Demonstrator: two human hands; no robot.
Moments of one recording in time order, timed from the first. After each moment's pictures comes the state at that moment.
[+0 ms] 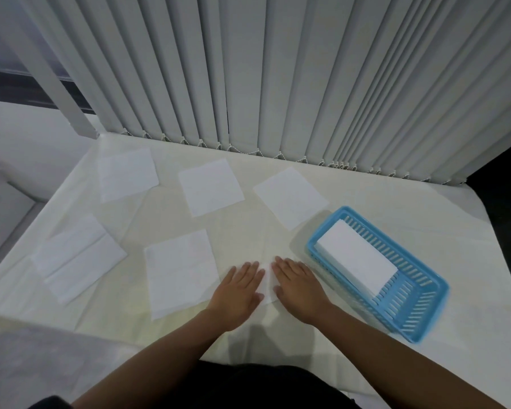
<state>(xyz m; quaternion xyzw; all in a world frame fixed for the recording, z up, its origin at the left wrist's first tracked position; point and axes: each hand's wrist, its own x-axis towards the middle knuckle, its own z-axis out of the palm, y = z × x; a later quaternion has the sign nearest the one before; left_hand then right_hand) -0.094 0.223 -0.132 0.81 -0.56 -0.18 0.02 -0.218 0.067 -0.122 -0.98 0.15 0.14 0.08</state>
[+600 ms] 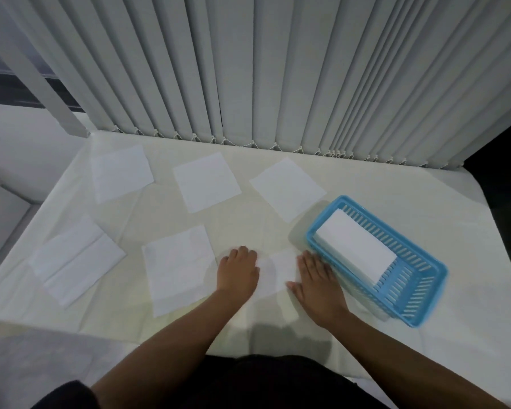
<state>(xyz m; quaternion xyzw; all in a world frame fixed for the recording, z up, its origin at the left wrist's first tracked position) -0.086 0.188 -0.105 0.88 -0.45 -0.15 0.03 -0.254 0.064 -0.137 -0.94 0.29 0.15 0.07</state>
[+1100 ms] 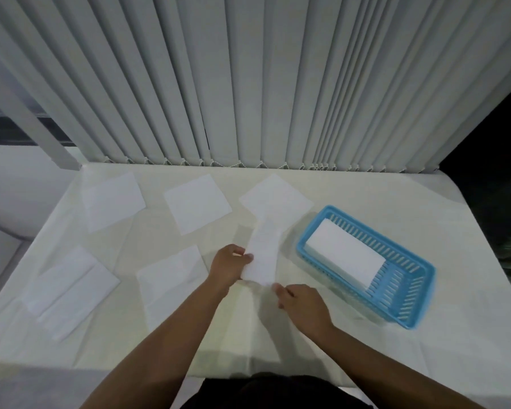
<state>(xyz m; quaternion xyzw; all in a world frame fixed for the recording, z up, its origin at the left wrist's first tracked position) -0.053 0.161 -0.063 0.80 -0.10 -0.39 0.45 -0.235 0.101 -0.072 -0.80 0.44 0.04 0.40</state>
